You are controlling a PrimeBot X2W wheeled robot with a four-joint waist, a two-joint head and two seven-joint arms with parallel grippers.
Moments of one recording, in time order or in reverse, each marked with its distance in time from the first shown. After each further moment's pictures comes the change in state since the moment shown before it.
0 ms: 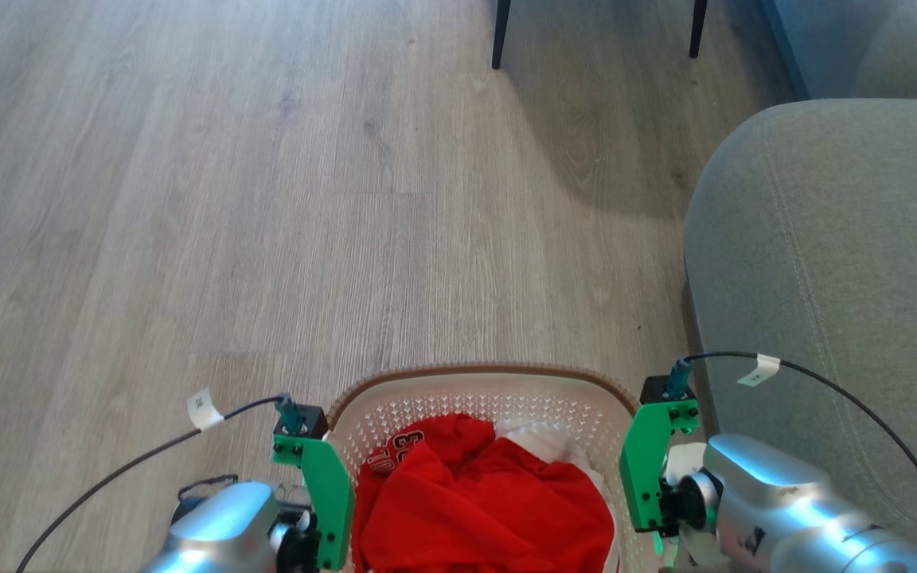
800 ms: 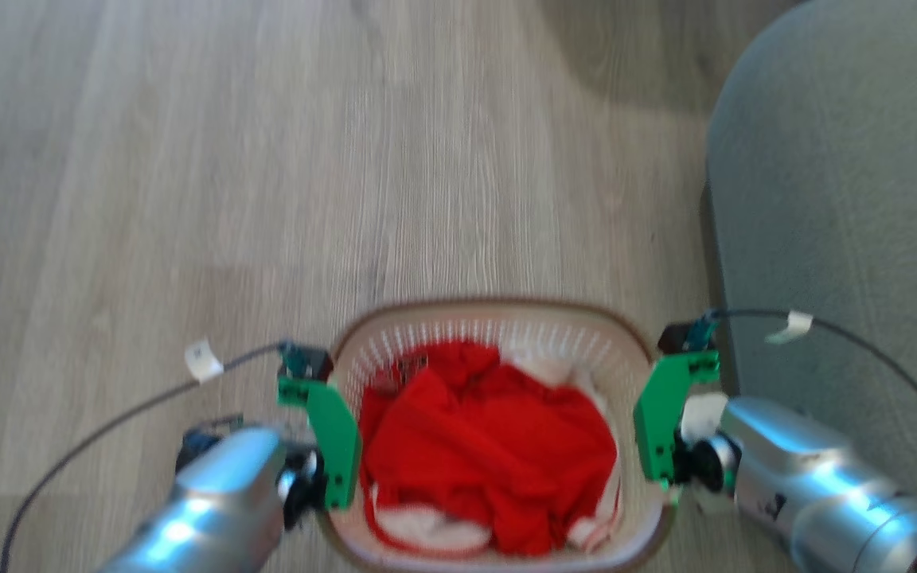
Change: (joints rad) left arm -0.082 -0.022 0.000 0.020 0.022 0.000 -0.067; right arm -0.049 -0.054 0.003 -0.056 -0.002 0.000 -0.144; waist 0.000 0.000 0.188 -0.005
